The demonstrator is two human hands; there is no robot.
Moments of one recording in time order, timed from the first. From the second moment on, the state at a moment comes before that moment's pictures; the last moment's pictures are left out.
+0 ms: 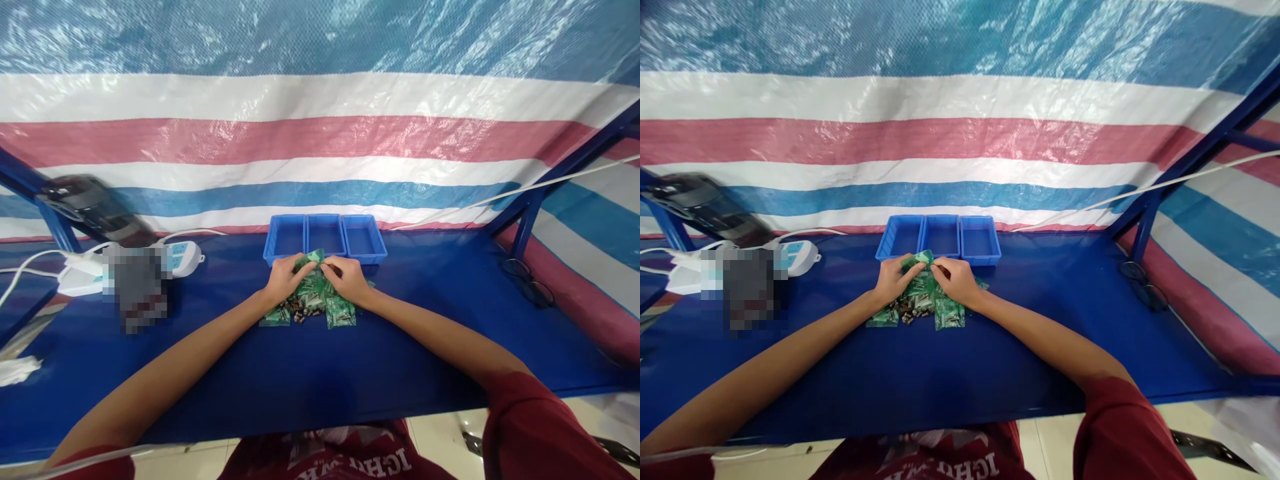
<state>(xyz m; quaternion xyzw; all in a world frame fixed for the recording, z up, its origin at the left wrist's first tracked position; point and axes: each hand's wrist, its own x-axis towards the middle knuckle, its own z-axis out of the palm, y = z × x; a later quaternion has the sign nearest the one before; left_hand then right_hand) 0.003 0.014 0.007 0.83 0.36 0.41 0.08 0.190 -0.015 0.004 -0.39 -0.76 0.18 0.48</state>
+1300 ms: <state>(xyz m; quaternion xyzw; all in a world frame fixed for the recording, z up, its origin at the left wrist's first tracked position) 0.006 0.010 0.014 0.85 0.31 0.43 0.08 0.192 -0.013 0.002 -0.39 -0.78 0.16 0.47</state>
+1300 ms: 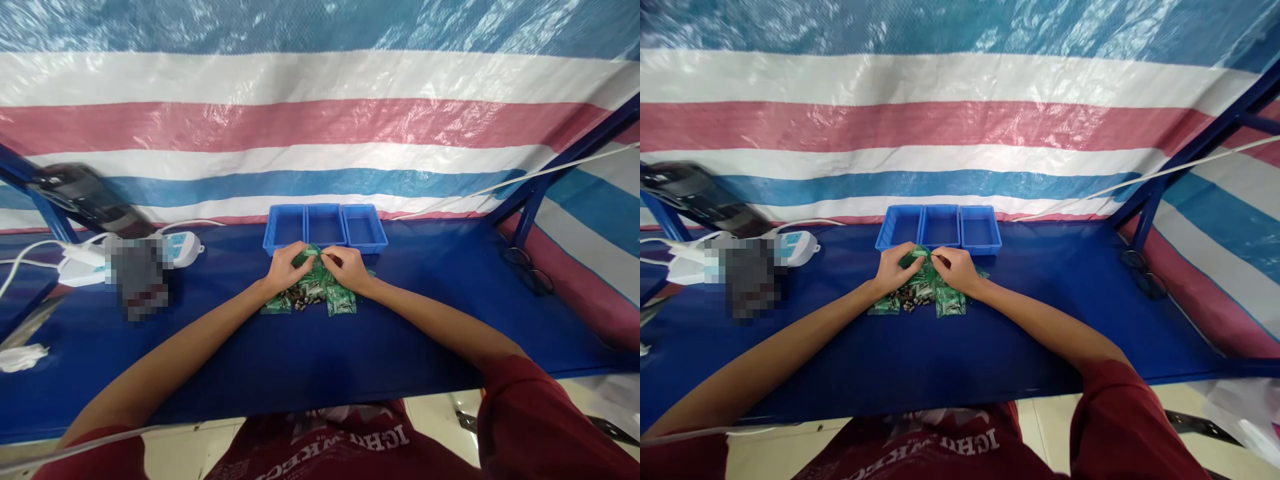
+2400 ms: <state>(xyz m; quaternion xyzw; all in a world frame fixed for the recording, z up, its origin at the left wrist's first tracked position) 0.003 0.010 0.012 0.85 0.31 0.41 0.10 0.191 -0.014 0.002 -0.38 -0.77 0.18 0.48</state>
